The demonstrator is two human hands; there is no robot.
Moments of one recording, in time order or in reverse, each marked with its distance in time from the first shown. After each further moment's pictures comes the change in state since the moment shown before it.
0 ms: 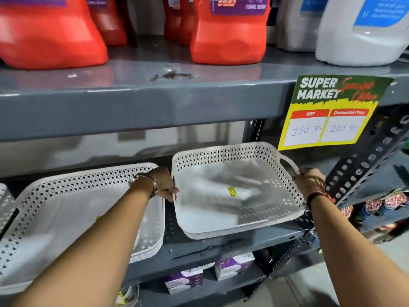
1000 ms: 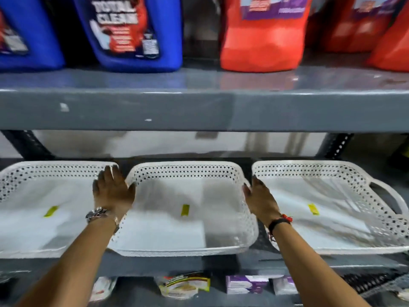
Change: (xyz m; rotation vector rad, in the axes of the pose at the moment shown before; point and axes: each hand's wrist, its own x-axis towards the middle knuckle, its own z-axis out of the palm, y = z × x) left_hand -0.046 -0.240 -0.140 0.263 0.948 -0.075; right_hand -0.205 -0.135 0.177 -0.188 -0.529 -0.562
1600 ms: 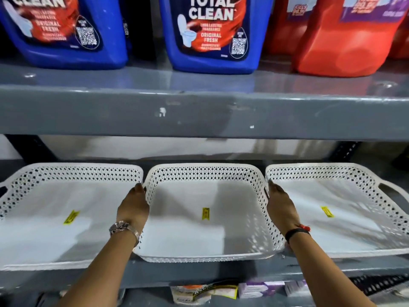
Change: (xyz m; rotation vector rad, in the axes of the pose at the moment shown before) left_hand 0.022 -0.037 0.021 -0.148 -0.231 0.059; right_hand -0.004 -0.013 0.026 -0.227 0.182 0.019
